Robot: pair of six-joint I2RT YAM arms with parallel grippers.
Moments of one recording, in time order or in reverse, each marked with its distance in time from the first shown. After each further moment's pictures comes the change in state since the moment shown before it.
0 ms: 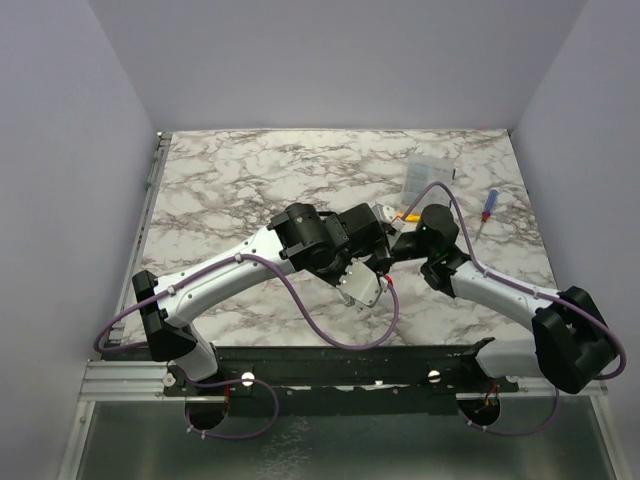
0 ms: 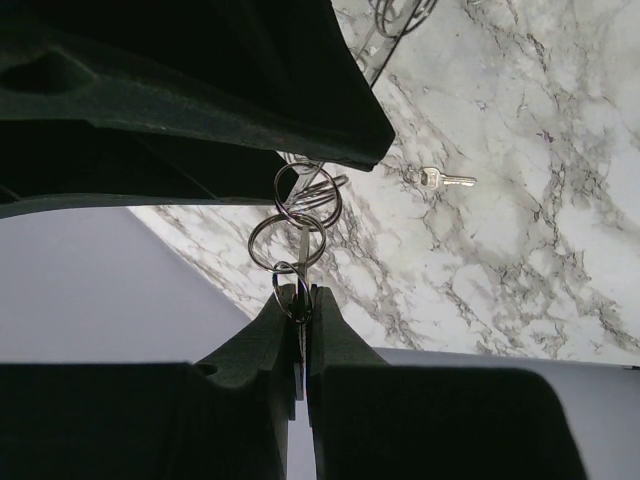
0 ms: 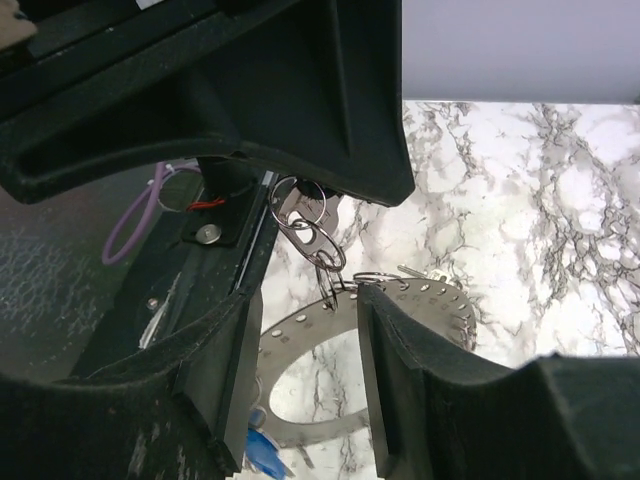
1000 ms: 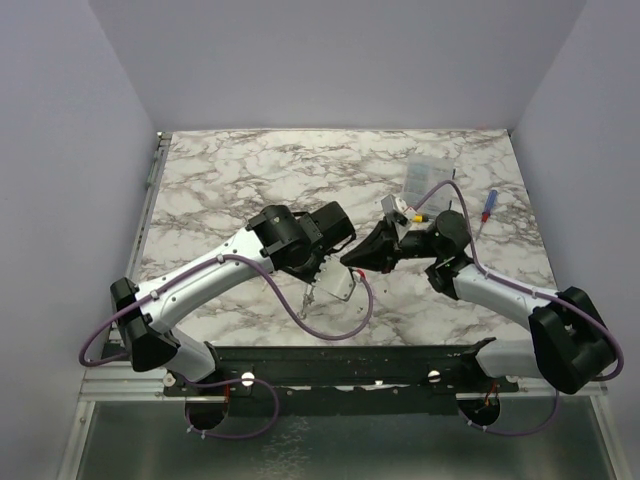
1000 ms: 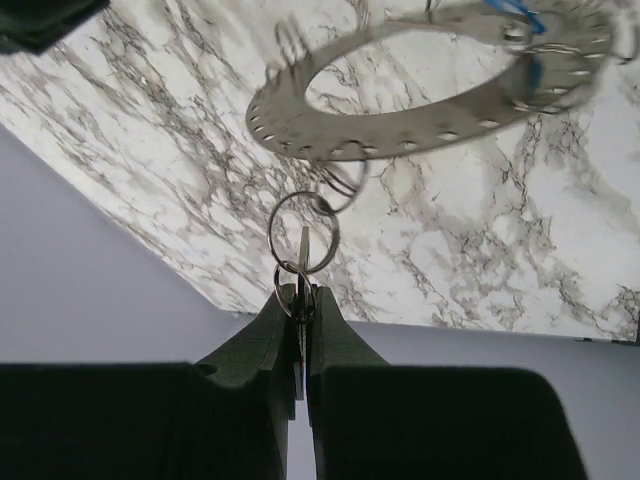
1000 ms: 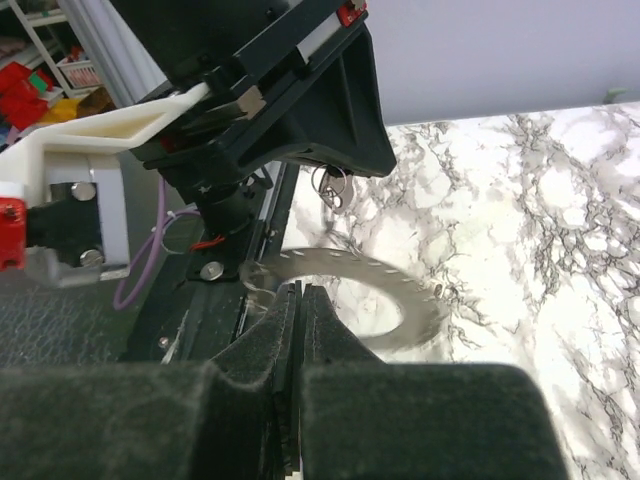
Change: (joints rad) left arm 0.104 -0.123 -0.220 0.055 -0.012 -0.001; right arm -0.039 0.002 -0.054 0.214 0.049 0.237
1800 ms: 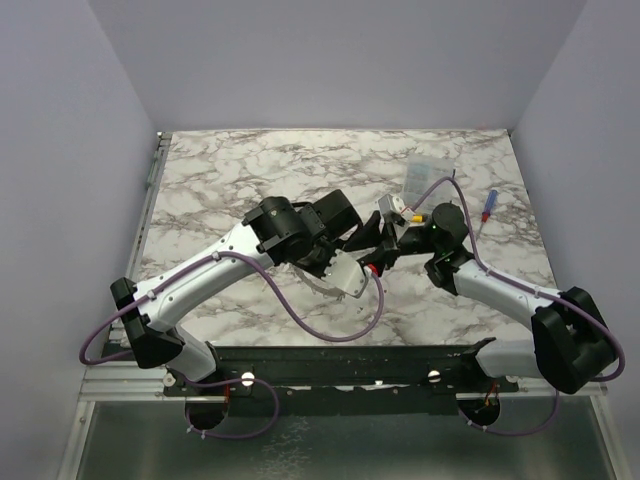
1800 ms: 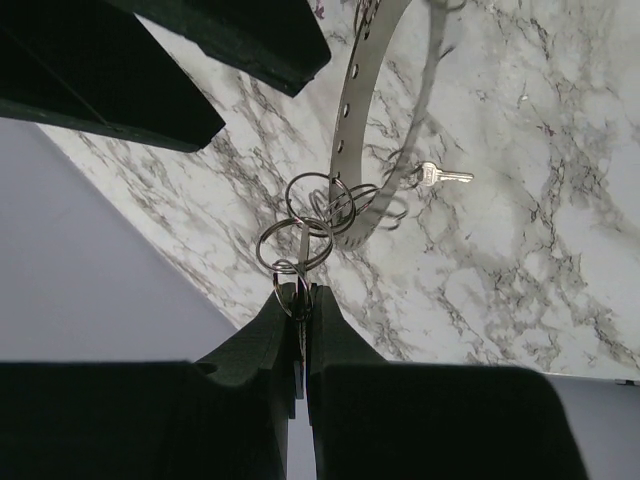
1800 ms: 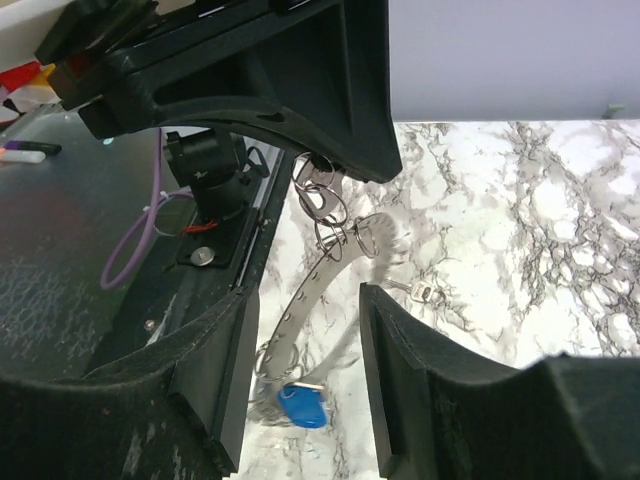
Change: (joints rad) left arm 0.000 0.033 0.141 -0.011 0.079 0.054; right arm -0.003 0.000 0.049 -0.085 -0.044 -0.105
